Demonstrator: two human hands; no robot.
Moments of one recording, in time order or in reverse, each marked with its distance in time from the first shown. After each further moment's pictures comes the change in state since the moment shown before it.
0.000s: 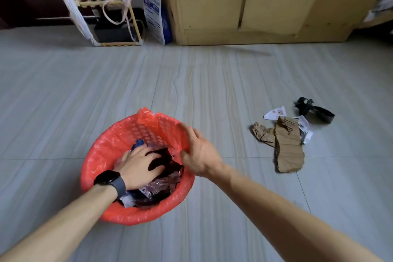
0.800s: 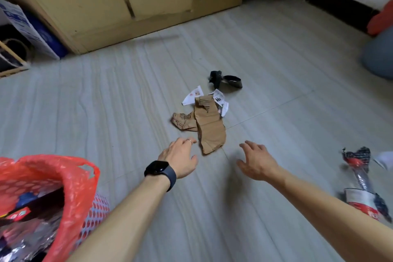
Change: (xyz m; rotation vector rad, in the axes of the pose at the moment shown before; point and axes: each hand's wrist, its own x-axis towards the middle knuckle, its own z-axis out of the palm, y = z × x) left_hand 0.084 0.332 0.020 -0.059 -0.160 0.329; right_hand -0.187 0.302 -0.149 -0.342 -0.010 0.719
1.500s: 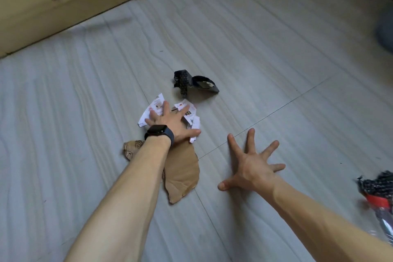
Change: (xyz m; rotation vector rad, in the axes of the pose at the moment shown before) left_hand 0.293 0.056 0.017 0.217 -0.094 -0.161; right_hand 0.130 0.068 -0.025 0.086 -0.249 0.285
